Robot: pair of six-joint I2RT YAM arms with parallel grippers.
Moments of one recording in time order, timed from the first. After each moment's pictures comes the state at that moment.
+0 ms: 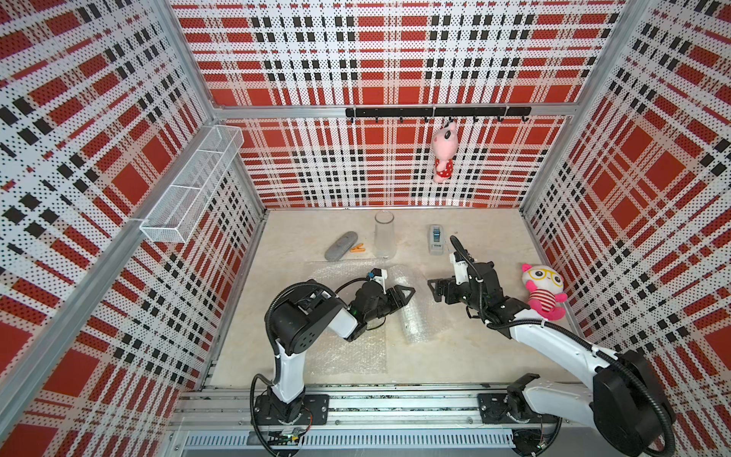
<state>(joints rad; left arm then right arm) -0.72 1.94 0.63 0.98 0.25 -1.14 0.44 1.20 0.63 0.00 -0.03 0.33</state>
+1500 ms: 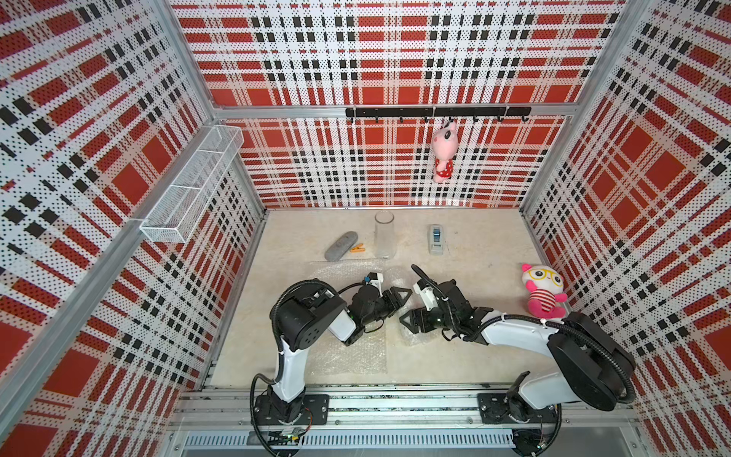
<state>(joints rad) -0.71 1.98 0.58 1.12 0.26 -1.27 0.73 1.46 0.58 0.13 -0.29 0.48</state>
